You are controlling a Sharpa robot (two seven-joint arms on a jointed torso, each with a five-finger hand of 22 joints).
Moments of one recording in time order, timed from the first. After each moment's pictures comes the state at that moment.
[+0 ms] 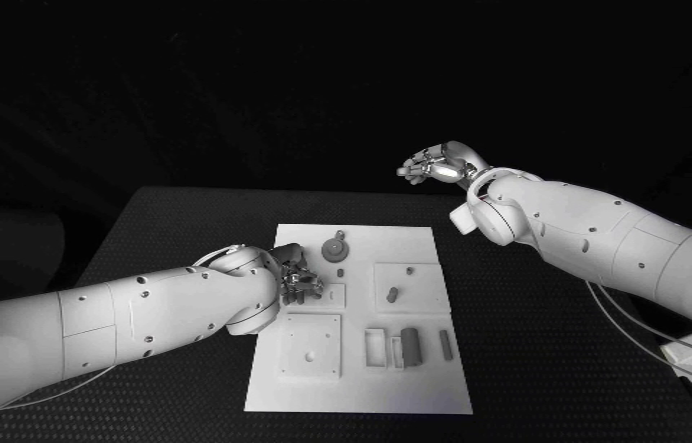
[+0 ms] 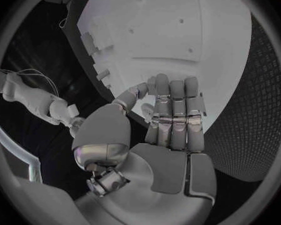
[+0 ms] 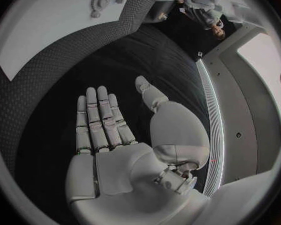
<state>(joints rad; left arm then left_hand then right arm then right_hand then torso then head) 1.26 -0.65 -0.24 1.42 -1.06 -0.27 -0.54 0.93 -0.01 0.55 -0.26 0.47 1.08 0.12 0.43 0.69 1.39 -0.03 0.40 0.61 1.21 -0.03 0.51 1.15 0.04 1.14 -0.12 0.28 1.31 1.31 -0.53 -0.07 0.93 -0.58 -0.26 0.21 0.98 -0.09 0.46 -0.28 0.05 0.78 0.20 0.23 0.57 1.01 0.16 0.18 0.34 0.80 0.16 0.46 0.51 0.15 0.49 0.19 0.39 1.05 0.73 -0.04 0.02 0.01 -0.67</state>
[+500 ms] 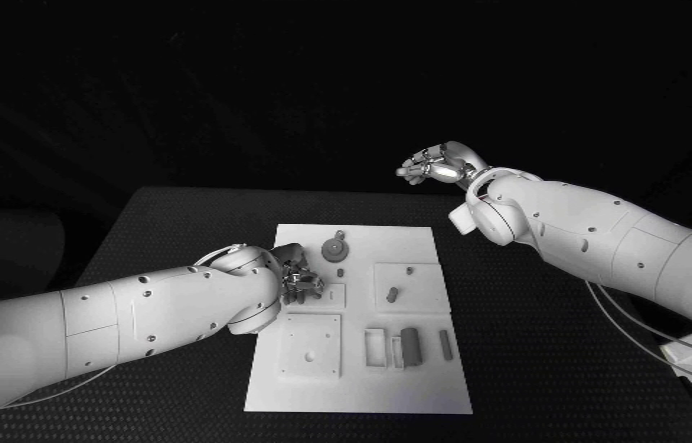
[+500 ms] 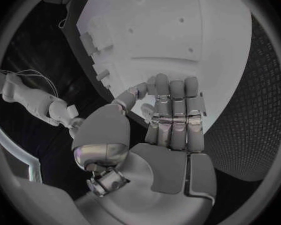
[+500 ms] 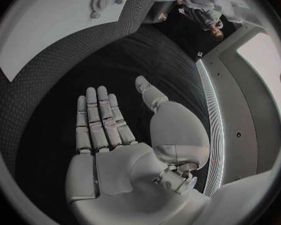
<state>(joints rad) 1.26 -0.64 -0.24 1.41 -1.07 -0.26 -0.55 0.92 -0.02 0.55 -0.27 0.47 1.08 0.11 0.43 0.70 1.39 -0.03 0.41 0.62 1.21 -0.03 0.52 1.15 0.04 1.14 -0.12 0.29 1.31 1.31 -0.53 -0.07 0.93 -0.58 -0.25 0.21 0.98 -0.09 0.46 -0.28 0.05 0.78 0.20 0.23 0.57 1.01 0.16 0.18 0.34 0.80 0.16 0.46 0.51 0.15 0.49 0.19 0.39 1.05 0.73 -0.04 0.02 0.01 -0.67</state>
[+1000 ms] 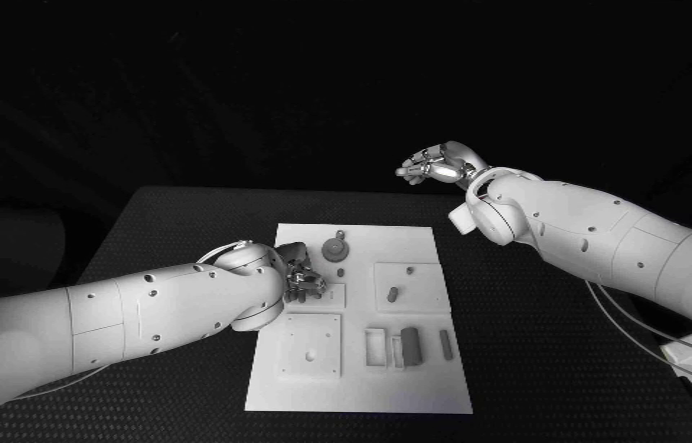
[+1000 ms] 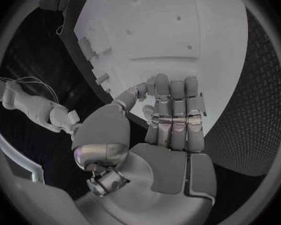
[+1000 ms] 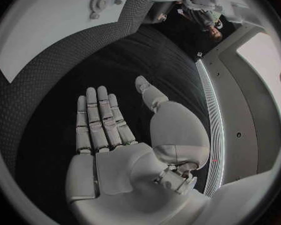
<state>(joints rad) 1.26 -0.63 -0.24 1.40 -1.12 -0.22 -0.56 0.92 -0.02 0.55 -0.27 0.47 1.08 0.11 0.44 0.70 1.39 -0.03 0.41 0.62 1.21 -0.03 0.52 1.15 0.04 1.14 -0.12 0.29 1.31 1.31 -0.53 -0.07 0.93 -0.58 -0.25 0.21 0.98 -0.09 0.46 -0.28 0.05 0.77 0.20 0.23 0.57 1.01 0.16 0.18 0.33 0.80 0.16 0.46 0.51 0.15 0.49 0.19 0.39 1.05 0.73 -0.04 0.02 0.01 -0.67</state>
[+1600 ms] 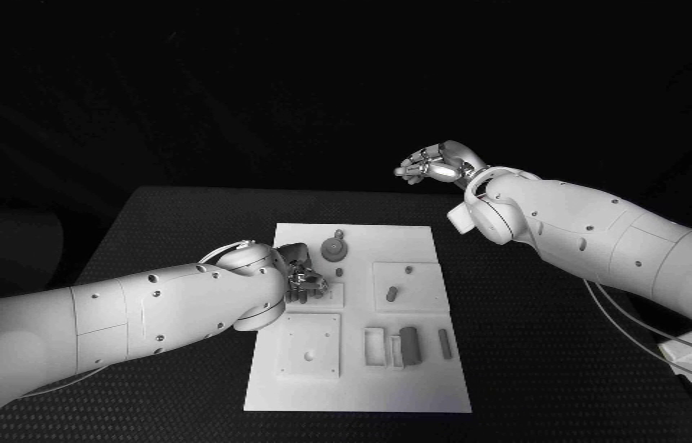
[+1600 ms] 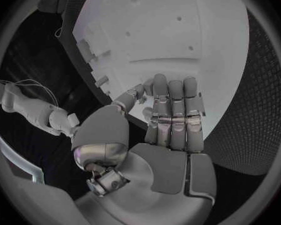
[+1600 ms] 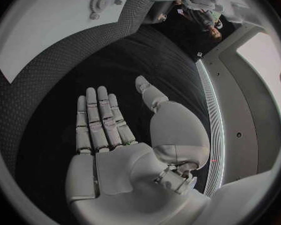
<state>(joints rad) 1.26 -0.61 -0.24 1.39 -1.13 -0.20 -0.57 0.88 -0.07 0.53 -0.22 0.30 1.10 0.09 0.42 0.71 1.38 -0.01 0.41 0.62 1.18 -0.02 0.53 1.11 0.03 1.12 -0.12 0.29 1.31 1.31 -0.53 -0.07 0.93 -0.58 -0.25 0.21 0.98 -0.09 0.46 -0.28 0.05 0.77 0.20 0.23 0.57 1.01 0.16 0.18 0.33 0.80 0.17 0.45 0.51 0.15 0.49 0.19 0.39 1.05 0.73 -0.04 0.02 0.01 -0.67</state>
